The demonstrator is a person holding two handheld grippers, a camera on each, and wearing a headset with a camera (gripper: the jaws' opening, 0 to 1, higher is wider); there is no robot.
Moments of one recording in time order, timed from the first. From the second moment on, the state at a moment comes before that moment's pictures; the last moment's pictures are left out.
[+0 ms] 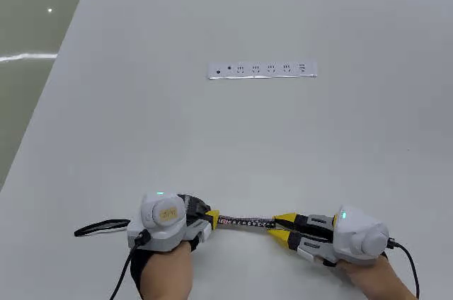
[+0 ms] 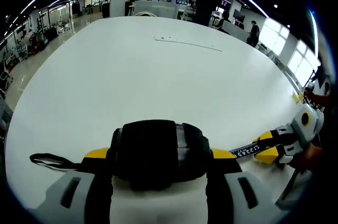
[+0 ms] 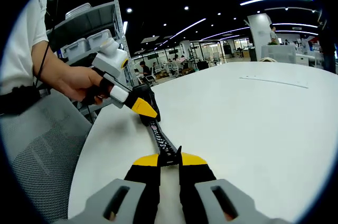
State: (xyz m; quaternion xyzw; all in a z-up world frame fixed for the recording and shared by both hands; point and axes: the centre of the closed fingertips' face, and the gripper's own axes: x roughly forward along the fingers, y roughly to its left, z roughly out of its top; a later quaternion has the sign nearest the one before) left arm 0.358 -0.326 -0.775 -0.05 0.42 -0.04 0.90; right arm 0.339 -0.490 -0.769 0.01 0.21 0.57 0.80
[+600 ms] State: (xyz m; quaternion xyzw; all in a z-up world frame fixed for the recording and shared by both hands) left arm 0.359 -0.326 -0.775 -0.05 0.42 -0.04 0.90; right arm 0.341 -0.472 -0.769 0.00 0.21 0.58 0.79
